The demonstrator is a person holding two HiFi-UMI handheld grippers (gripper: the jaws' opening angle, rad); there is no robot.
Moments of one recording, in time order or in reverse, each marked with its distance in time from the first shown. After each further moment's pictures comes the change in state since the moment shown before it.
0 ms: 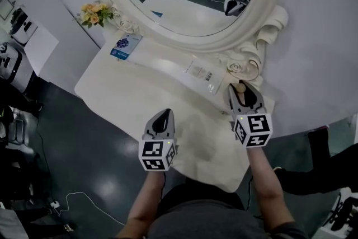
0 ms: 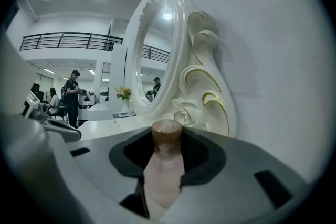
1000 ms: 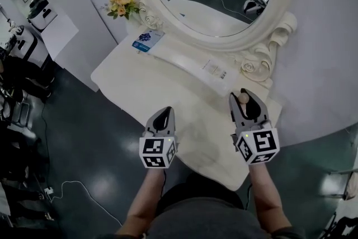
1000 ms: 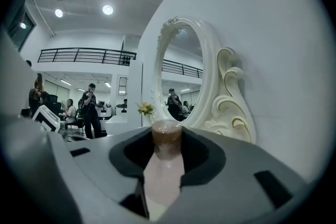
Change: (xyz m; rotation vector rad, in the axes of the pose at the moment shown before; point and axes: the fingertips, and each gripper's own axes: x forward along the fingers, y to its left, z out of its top) left arm -0.058 0.025 0.007 0.006 -0.067 0.107; right arm -0.058 0.077 0.049 0.012 -0.131 0.160
